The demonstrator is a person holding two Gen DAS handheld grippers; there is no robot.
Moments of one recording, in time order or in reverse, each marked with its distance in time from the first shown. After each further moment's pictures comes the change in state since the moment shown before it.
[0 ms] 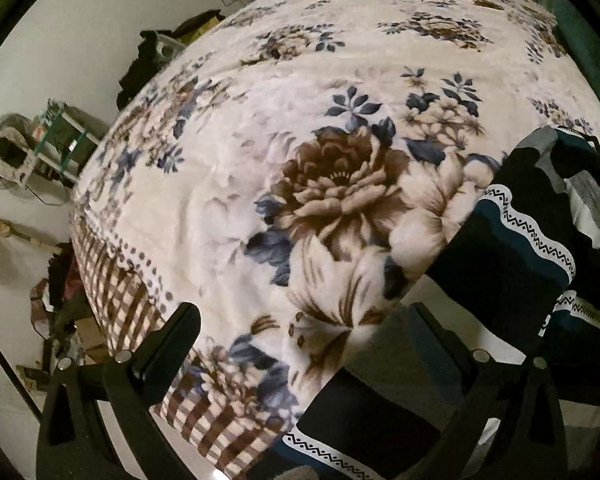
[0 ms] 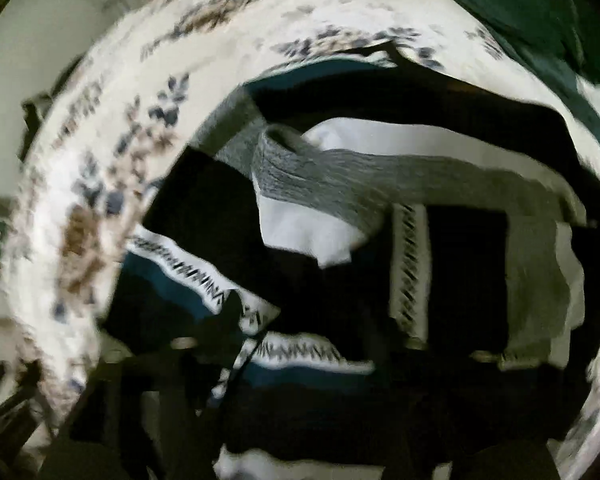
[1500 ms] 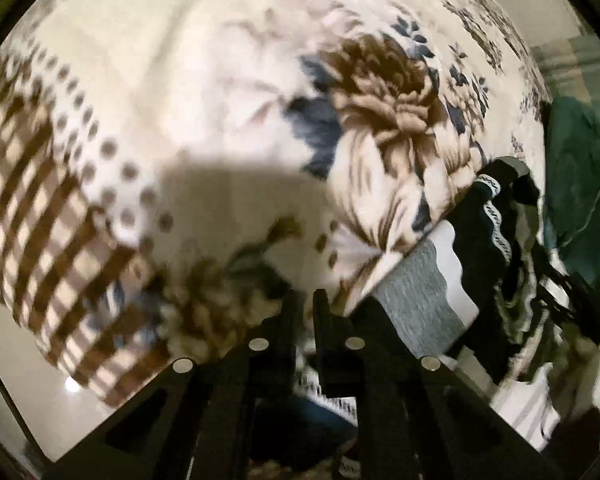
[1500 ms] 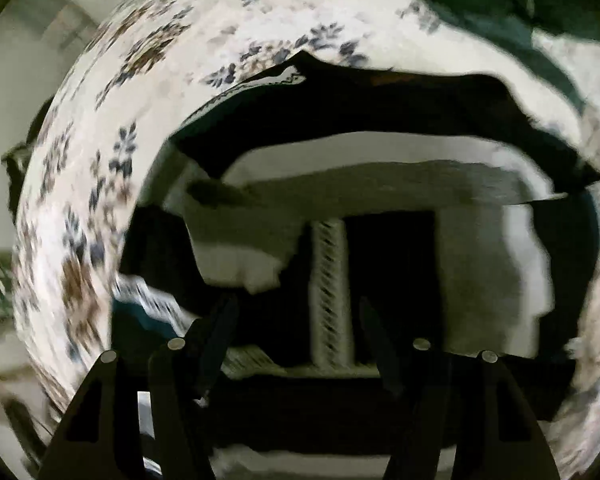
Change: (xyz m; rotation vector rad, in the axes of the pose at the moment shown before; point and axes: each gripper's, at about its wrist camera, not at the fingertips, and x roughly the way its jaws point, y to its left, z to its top) left arm 0.069 0.135 -0.061 -0.323 0.371 -0.630; right arm -0.011 -0.038 0.031 0.185 0.092 -0.039
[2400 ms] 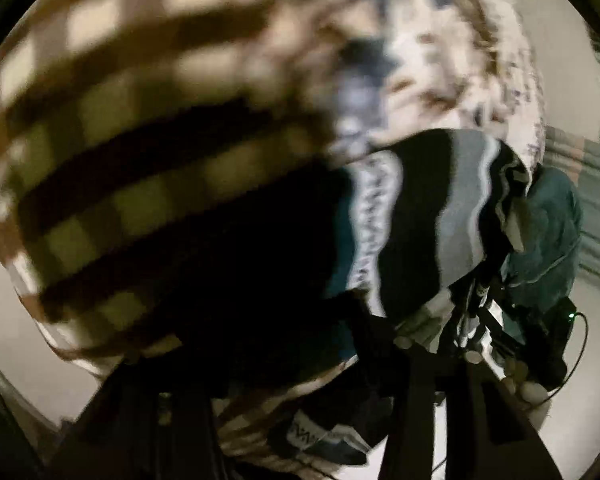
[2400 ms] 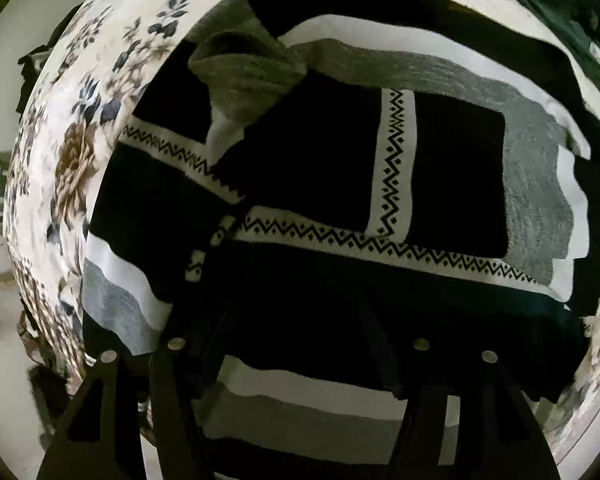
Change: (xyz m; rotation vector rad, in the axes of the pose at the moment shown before) left arm 0.068 0.013 -0.123 -0.351 0.043 -0.252; right arm 0.021 0.021 -0.087 -0.277 0.180 -0.050
